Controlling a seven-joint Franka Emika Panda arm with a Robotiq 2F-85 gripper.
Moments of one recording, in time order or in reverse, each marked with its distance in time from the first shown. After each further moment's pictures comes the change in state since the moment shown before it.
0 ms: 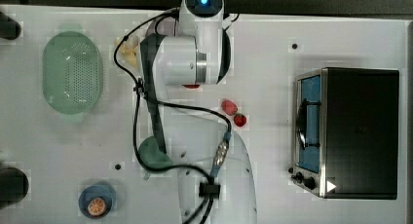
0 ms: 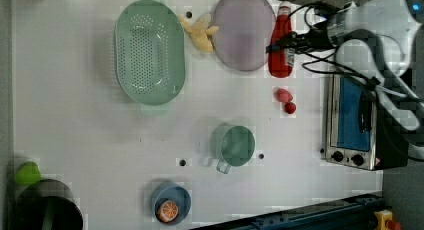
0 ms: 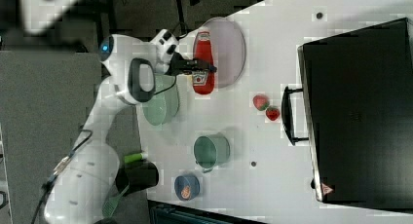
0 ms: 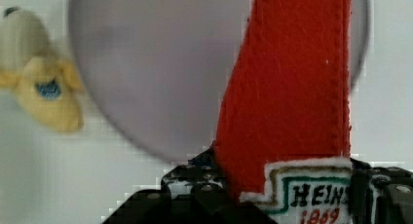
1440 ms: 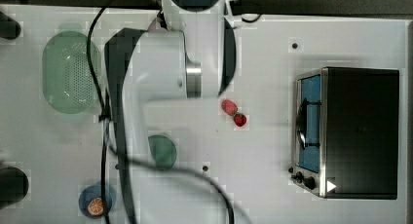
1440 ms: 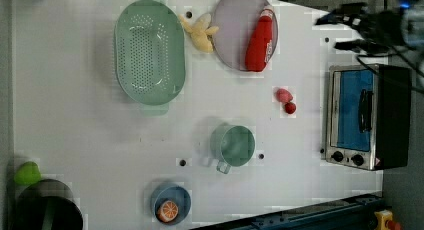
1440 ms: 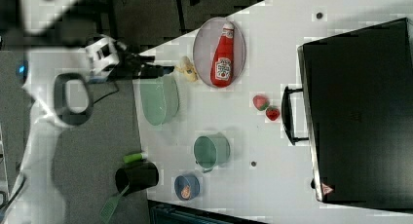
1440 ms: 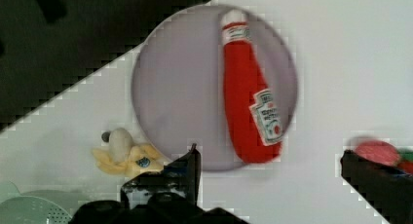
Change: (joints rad) arm 0.027 -0.367 -0.029 -0.070 0.013 -0.095 0.513
